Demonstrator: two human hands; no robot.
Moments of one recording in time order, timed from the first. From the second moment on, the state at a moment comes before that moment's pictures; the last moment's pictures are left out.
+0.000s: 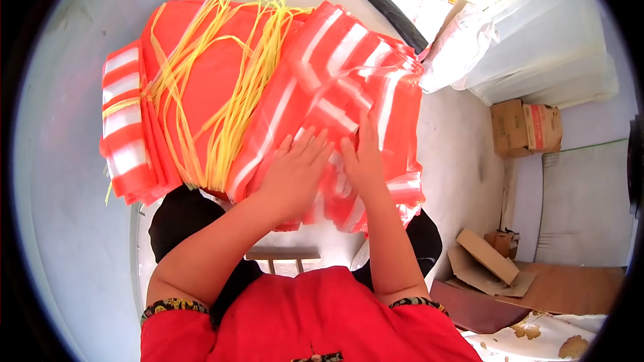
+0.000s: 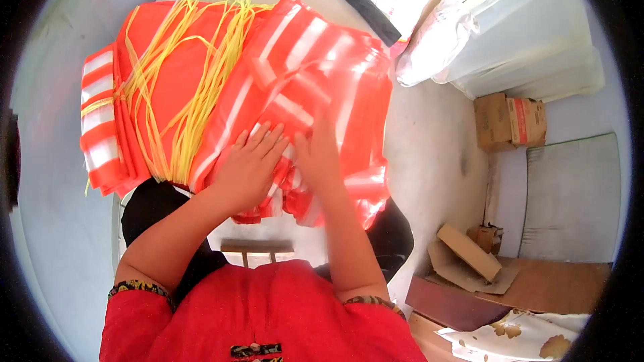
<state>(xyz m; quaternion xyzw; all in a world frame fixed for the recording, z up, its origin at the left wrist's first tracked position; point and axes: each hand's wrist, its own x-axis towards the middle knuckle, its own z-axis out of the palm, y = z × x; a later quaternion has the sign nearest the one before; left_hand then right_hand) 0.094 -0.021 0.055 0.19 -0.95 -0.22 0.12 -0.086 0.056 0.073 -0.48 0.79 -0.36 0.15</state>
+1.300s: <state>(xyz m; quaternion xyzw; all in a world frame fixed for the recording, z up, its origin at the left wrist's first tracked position) 0.075 -0.069 0.063 0.28 -0.90 -0.26 0.23 -0.118 -0.018 0.098 -0.34 0.66 -0.59 0.33</state>
